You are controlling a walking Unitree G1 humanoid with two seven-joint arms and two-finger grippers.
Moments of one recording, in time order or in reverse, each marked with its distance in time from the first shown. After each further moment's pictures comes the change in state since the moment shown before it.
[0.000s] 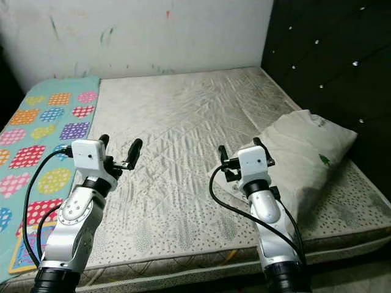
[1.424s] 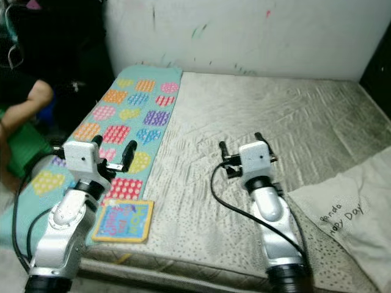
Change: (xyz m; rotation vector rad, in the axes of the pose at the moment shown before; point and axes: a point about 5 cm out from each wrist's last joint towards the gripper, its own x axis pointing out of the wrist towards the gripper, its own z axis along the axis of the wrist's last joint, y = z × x) left arm -0.011 0.011 0.006 0.051 0.001 0.022; right arm 0.000 0.008 0.018 0.008 -0.031 0.032
